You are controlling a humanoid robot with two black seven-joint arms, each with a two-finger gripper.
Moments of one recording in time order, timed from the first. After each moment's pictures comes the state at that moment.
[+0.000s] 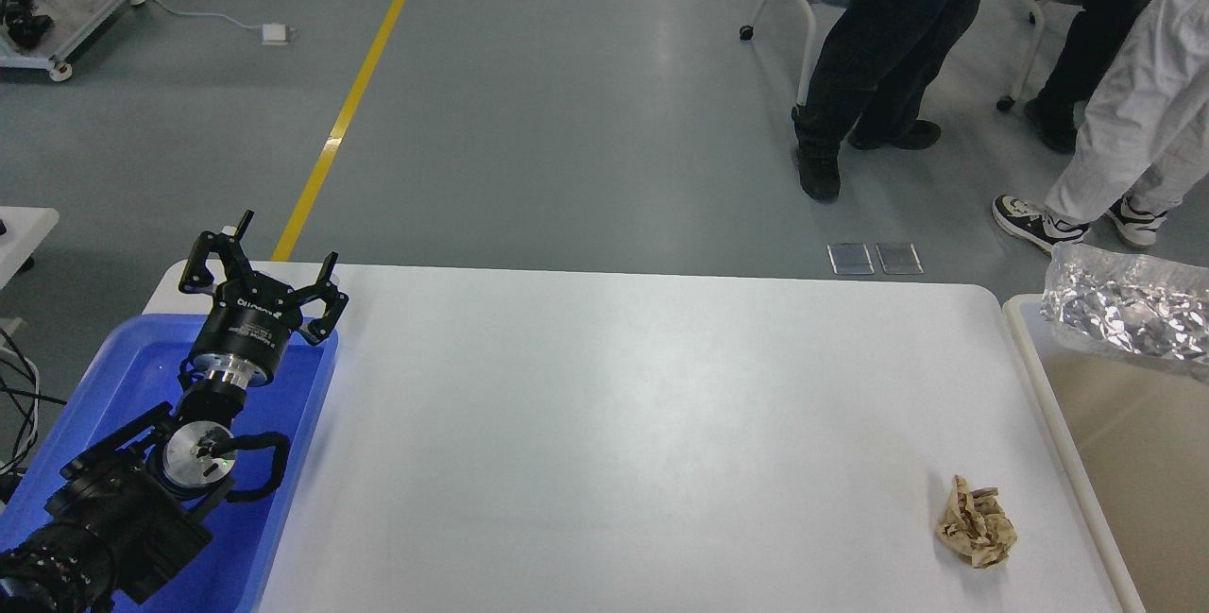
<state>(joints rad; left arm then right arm) -0.58 0.33 -0.76 -0.45 -0.16 -0.64 -0.52 0.68 -0.78 0.03 0.25 -0.77 0.03 0.59</state>
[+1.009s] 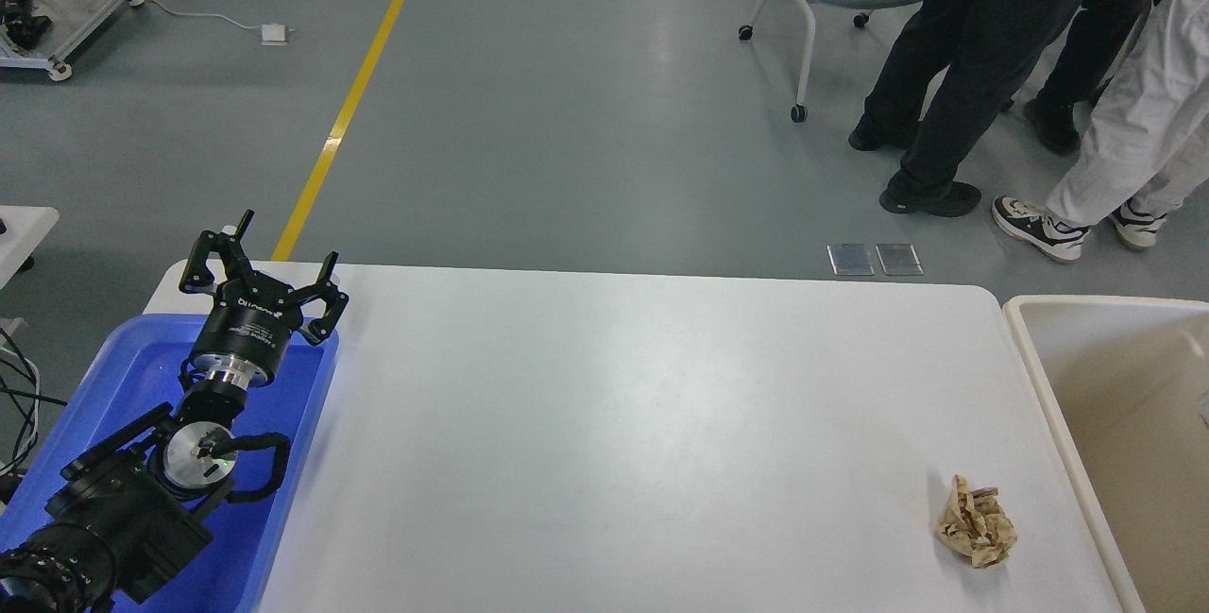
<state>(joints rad) -0.58 0.33 -0.76 -0.45 -0.16 -0.64 -0.52 0.41 -0.52 0.22 0.03 0.10 0.00 0.16</state>
